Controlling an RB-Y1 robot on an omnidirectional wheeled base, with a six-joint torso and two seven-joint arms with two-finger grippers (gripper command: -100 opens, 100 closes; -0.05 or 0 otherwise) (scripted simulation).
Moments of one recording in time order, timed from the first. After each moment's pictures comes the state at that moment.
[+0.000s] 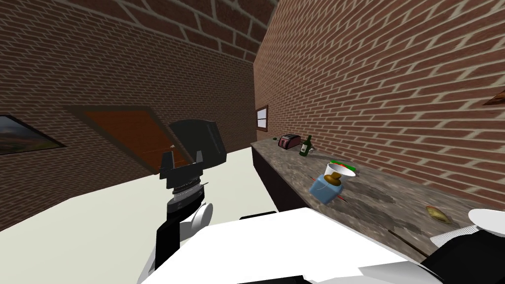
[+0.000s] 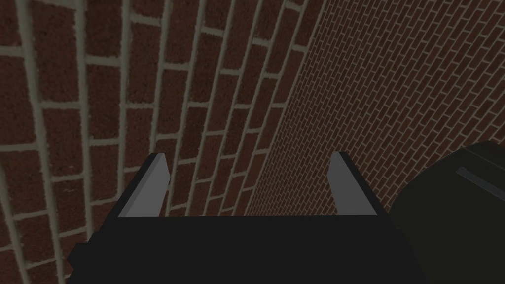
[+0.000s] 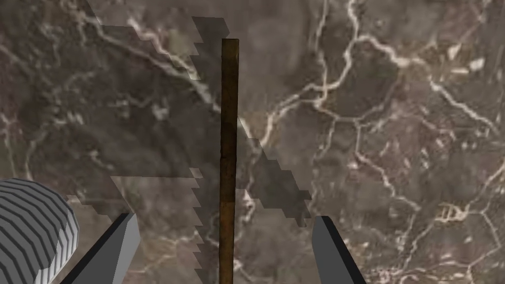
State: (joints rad) left arm 0.45 0.01 0.04 -2.39 0.08 -0.61 0.13; right arm 0.58 -1.58 0.56 -0.99 0.91 -0.82 -0.20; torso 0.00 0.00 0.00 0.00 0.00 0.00
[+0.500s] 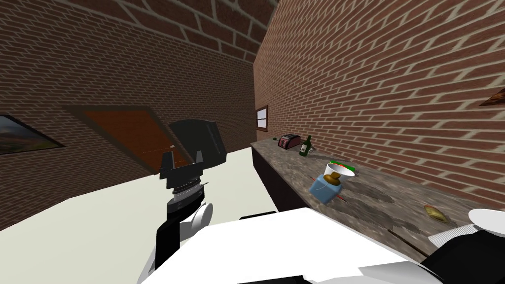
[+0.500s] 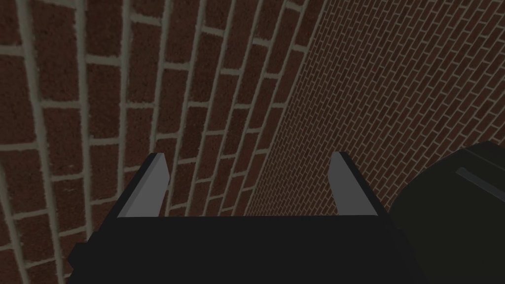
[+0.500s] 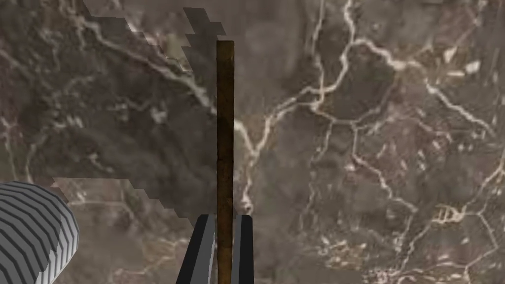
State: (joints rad) left arm 0.45 0.01 0.04 -2.39 0.08 -0.61 0.13; right arm 0.58 -1.58 0.56 -0.99 0.91 -0.82 -0.20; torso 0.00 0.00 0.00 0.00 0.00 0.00
